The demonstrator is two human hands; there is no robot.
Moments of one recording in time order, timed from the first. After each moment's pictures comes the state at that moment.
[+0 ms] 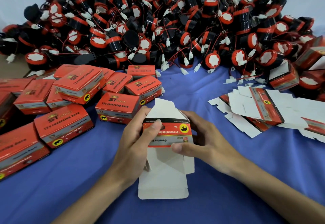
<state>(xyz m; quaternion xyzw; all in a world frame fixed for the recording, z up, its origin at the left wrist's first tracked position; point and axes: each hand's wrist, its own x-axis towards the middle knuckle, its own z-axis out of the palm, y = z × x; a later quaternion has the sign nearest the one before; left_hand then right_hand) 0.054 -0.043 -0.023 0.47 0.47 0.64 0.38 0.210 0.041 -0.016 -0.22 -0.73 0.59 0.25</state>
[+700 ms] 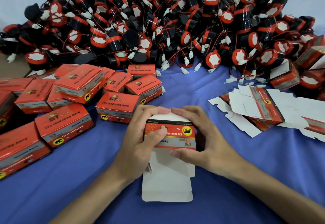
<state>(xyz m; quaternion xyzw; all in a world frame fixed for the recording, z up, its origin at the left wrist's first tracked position) 0.051 -0.039 -0.023 0.56 0.51 0.58 0.29 0.210 0.036 -0.020 -0.21 -0.76 0.54 0.31</state>
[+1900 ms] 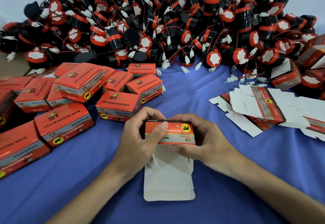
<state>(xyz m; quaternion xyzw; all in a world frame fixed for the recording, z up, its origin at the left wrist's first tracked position) 0.052 -0.035 -0.024 0.53 0.53 0.60 0.28 0.205 0.038 -0.021 -0.20 -0.70 0.62 0.28</state>
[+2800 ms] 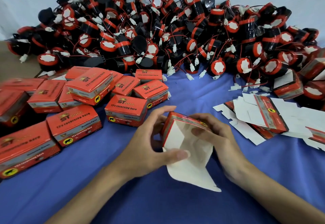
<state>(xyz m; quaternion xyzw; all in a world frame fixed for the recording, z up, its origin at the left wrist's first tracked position) 0.042 -0.040 -0.019 0.59 0.51 0.50 0.36 0.211 0.044 -0.021 -0.30 -0.65 0.59 0.36</state>
